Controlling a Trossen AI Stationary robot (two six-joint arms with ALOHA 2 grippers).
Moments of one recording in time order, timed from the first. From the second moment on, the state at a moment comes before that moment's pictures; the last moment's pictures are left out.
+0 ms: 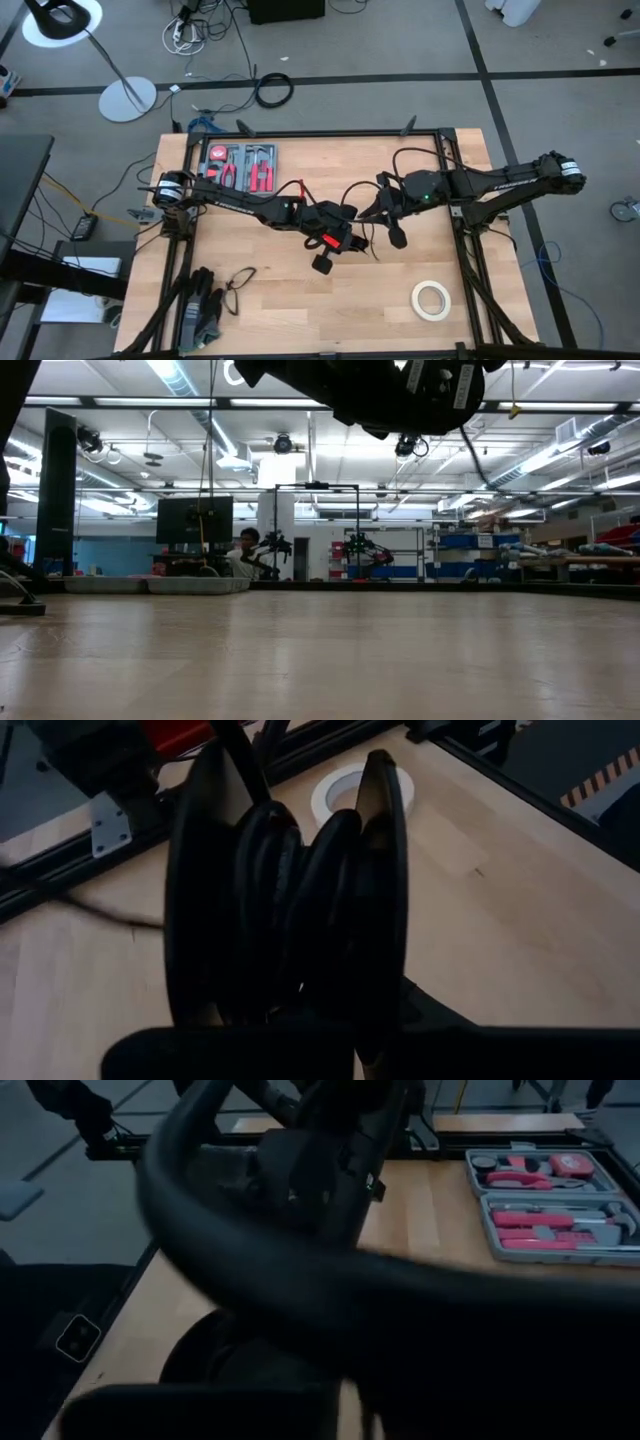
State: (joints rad) left arm -0.12 1.88 1.40 -0.09 0.16 0.37; right arm 0.12 1.09 0.91 -0.26 -0.02 0.05
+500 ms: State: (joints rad) left arm -0.12 1.88 1.40 -0.07 0.17 0.39; right arm 0.05 1.12 0.91 -0.32 -0.20 0.14
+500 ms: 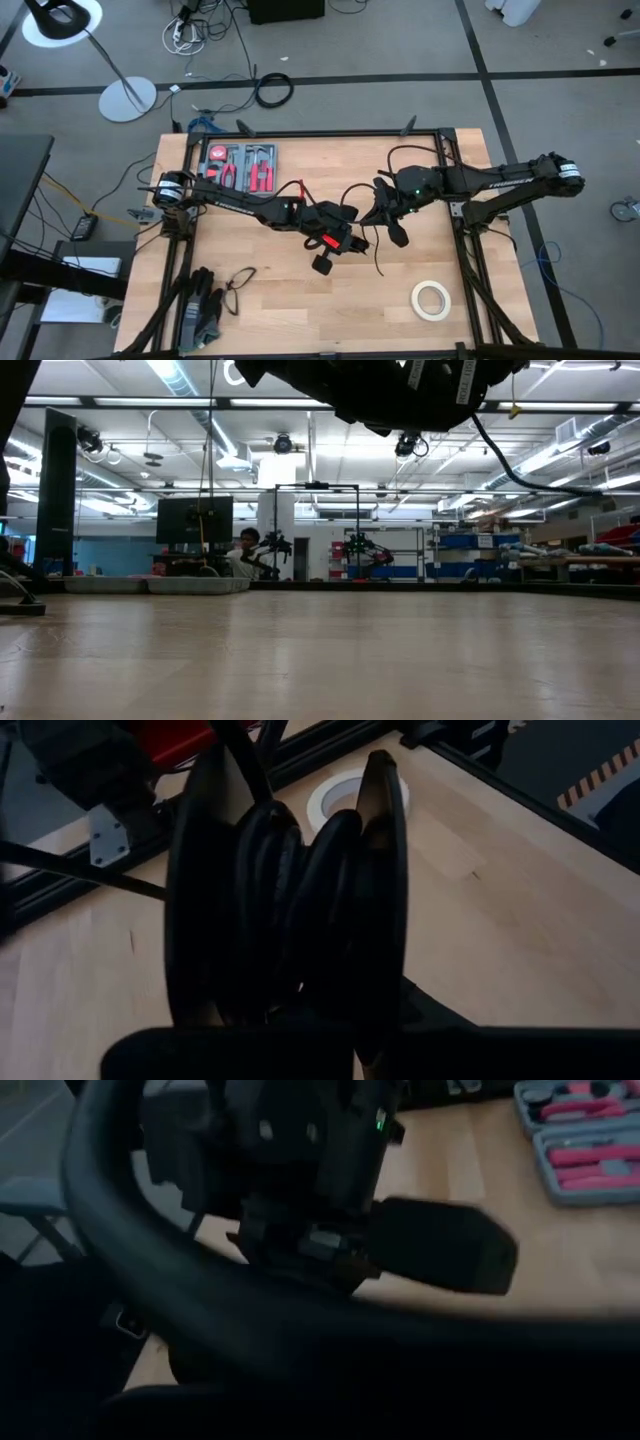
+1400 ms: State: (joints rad) left arm -0.11 1.88 1.40 -0.13 0.17 0.44; right arm -0.01 1.27 0.90 -0.26 -0.29 -0.04
